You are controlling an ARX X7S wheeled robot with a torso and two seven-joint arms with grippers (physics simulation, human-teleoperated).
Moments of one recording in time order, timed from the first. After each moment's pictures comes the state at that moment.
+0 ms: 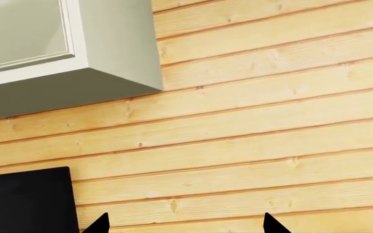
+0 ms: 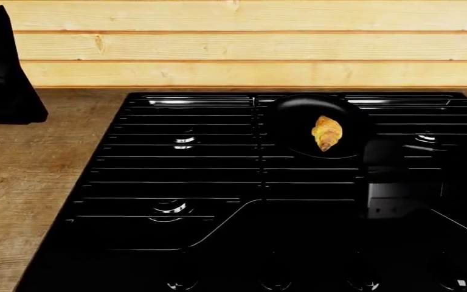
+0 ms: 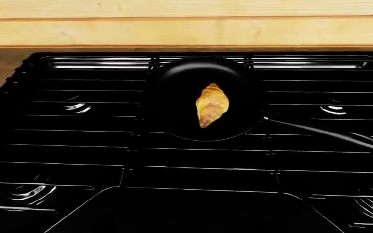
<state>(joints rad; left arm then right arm) -1.38 -1.13 0.31 0.85 -2.02 -0.84 -1.37 1.93 1.19 -1.20 -0.72 2.71 0.50 1.44</state>
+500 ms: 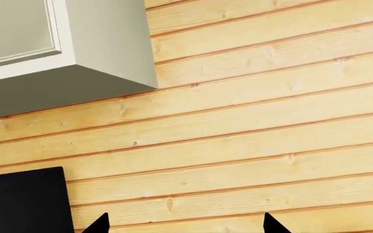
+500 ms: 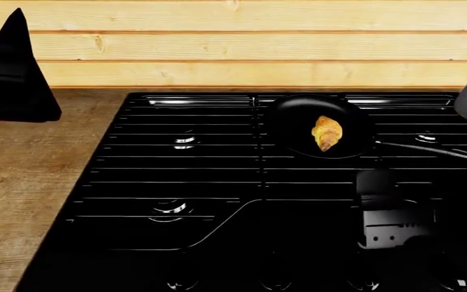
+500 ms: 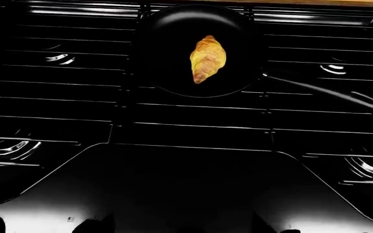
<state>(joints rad) -1.39 -1.09 0.34 0.83 -1.99 -0.86 -1.37 1.95 1.17 -1.28 -0.70 2.85 0.53 1.52</state>
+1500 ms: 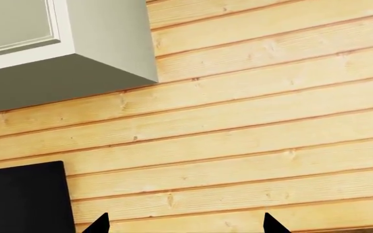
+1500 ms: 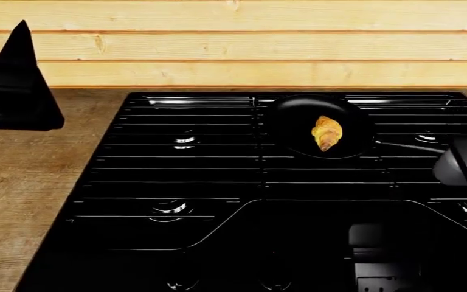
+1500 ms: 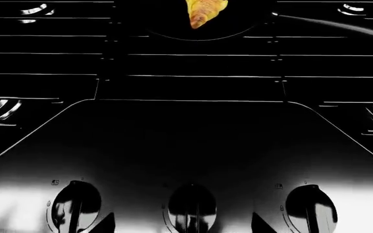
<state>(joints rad) -1.32 -1.11 0.33 0.85 -1.95 -0.83 -1.34 1.84 1.28 -1.39 -0.88 2.74 0.40 1.45</state>
